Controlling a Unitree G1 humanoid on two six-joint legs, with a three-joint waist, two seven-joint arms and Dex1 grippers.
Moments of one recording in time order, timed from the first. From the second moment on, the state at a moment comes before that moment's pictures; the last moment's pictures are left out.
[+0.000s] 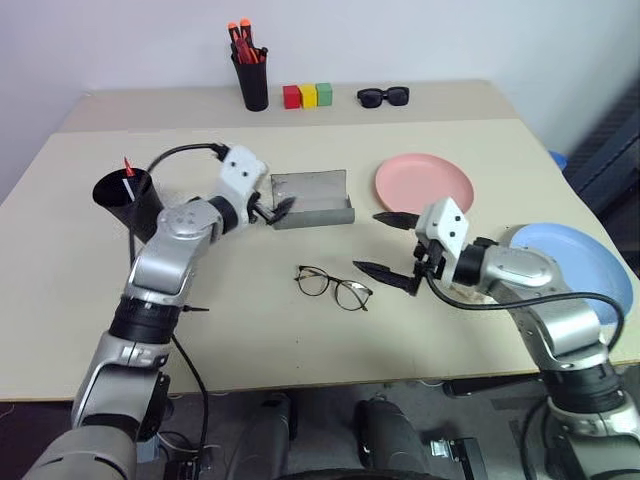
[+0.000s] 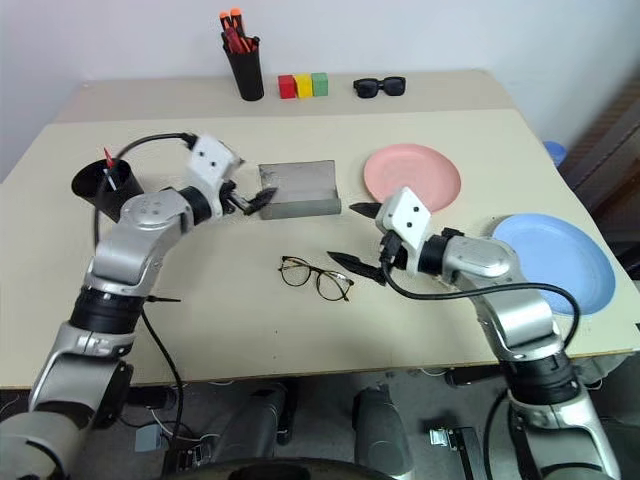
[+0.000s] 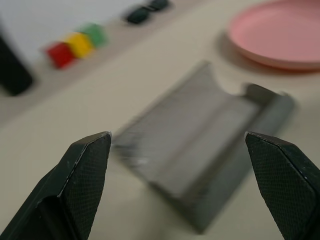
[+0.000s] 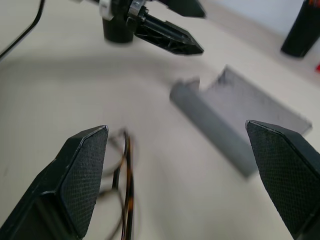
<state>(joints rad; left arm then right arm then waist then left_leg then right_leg) -0.71 0.48 -0.16 0.12 -0.16 0.53 -0.59 -0.32 -0.66 0.05 -0.37 0.38 0.47 0.86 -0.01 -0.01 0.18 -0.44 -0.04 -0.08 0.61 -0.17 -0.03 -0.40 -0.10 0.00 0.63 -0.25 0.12</state>
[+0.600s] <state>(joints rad) -1.02 0.34 -0.30 0.84 0.01 0.29 -0.92 -0.17 -0.69 0.00 -0.47 0.38 0.49 0.82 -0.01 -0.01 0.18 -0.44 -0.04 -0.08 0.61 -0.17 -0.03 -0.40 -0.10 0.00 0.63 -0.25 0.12</state>
